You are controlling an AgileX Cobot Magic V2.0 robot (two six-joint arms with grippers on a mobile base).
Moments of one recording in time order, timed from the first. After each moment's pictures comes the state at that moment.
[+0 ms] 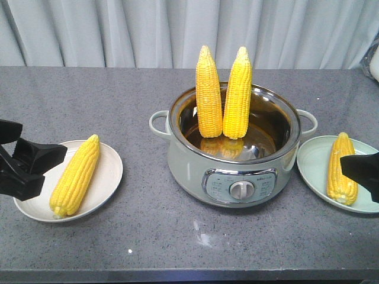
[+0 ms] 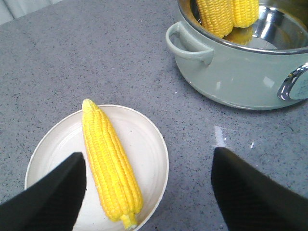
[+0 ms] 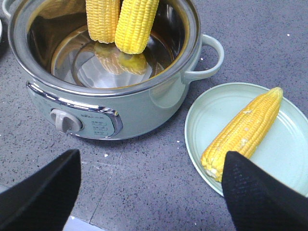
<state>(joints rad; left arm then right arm) -0.42 0.95 -0.97 -0.01 0.75 0.10 0.16 0.83 -0.97 0.17 0.93 -0.25</state>
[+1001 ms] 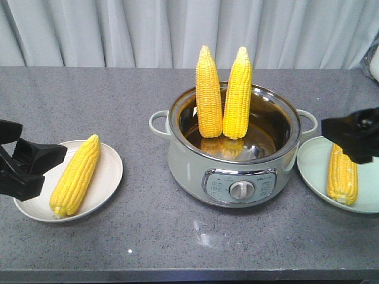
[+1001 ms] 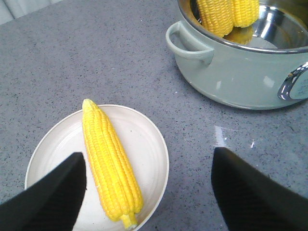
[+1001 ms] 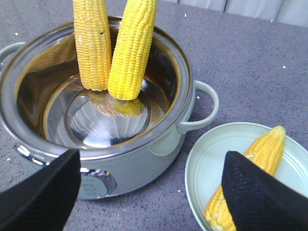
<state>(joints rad) -0.42 0.95 -0.97 -0.01 0.75 0.10 0.16 0.96 -1.00 0.20 0.73 -0.22</state>
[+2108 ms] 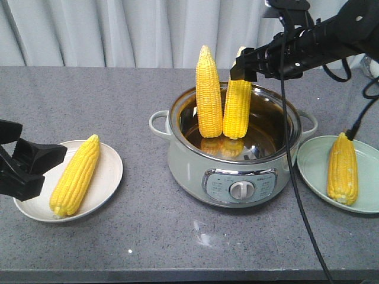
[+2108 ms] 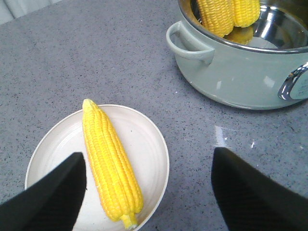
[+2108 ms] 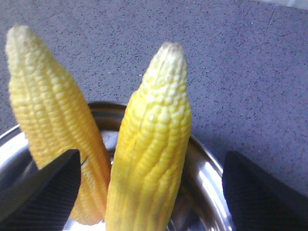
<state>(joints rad) -0.42 0.95 -0.97 -0.01 0.75 0.10 0.16 1.86 -1.74 0.46 0.78 -0.37</state>
